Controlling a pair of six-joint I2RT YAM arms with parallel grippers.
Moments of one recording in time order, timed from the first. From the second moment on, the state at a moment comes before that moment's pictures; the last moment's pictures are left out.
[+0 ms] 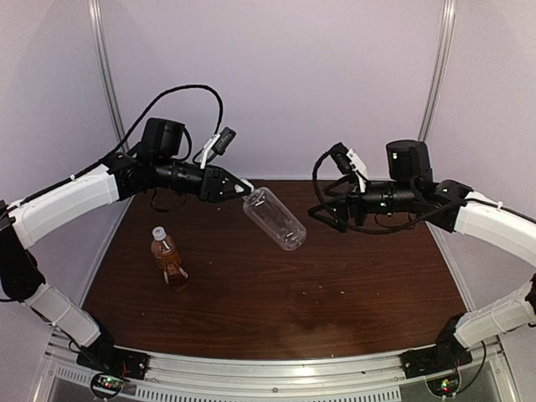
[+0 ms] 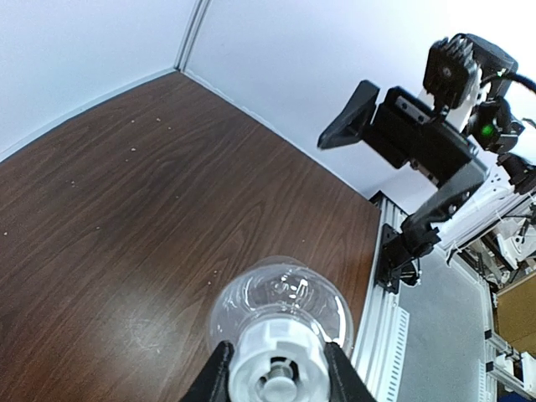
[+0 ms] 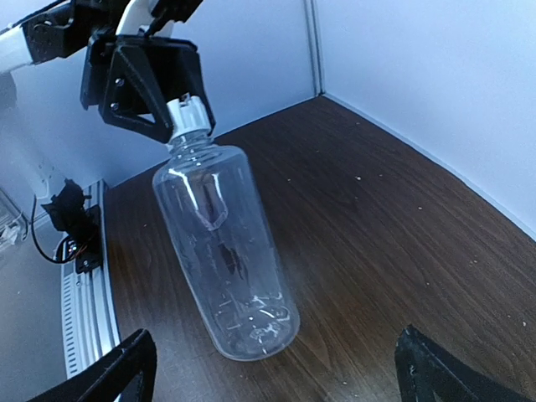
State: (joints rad) left arm -0.63 1.48 1.36 -0.38 0.68 -0.17; right arm 0.64 1.22 1.08 -0.24 -0.45 0.00
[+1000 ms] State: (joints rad) left arm -0.73 1.48 1.35 -0.19 0.72 -0.32; right arm 0.82 1.39 1.19 -0.28 -0.41 -0.15
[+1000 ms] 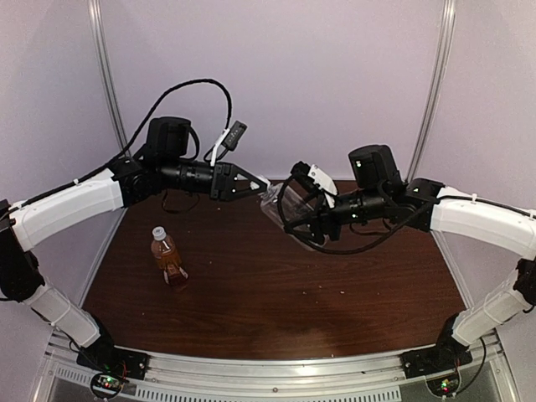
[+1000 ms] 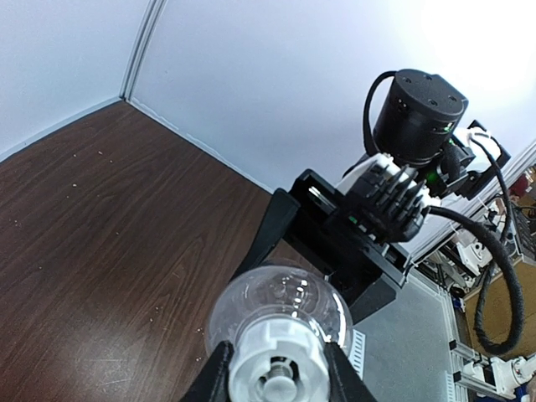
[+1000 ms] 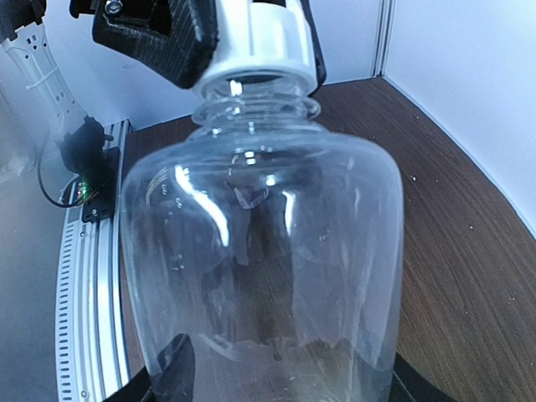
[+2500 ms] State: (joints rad) left arm -0.77 1.41 1.10 0.43 0.85 -0.36; right arm 0.81 1.38 0.99 0.17 -0.78 0.17
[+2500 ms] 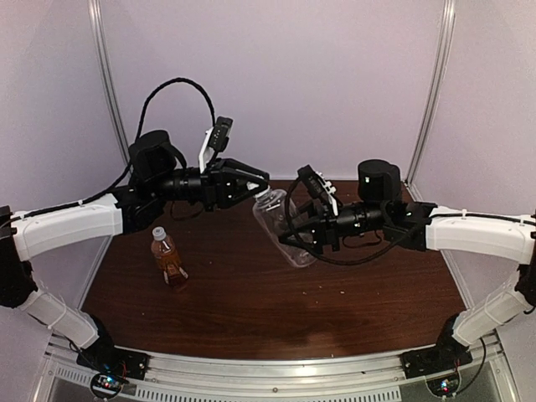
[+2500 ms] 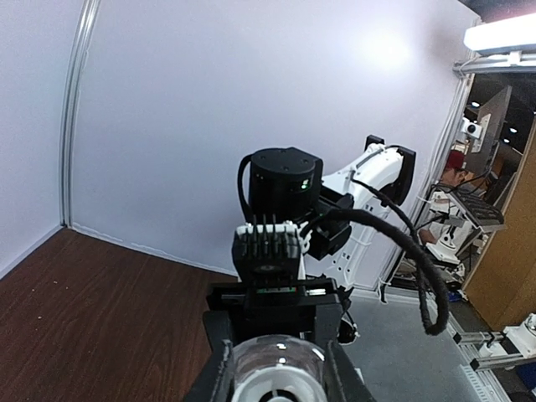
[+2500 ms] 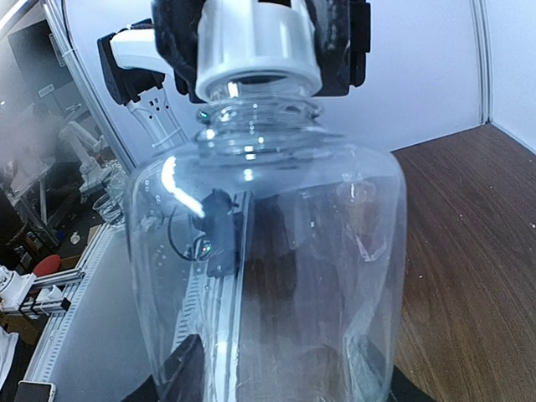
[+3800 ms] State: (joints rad) left arm -0.82 1.41 1.20 0.14 0.47 -0.37; right arm 0.80 1.29 1.00 -0.06 -0.47 -0.08
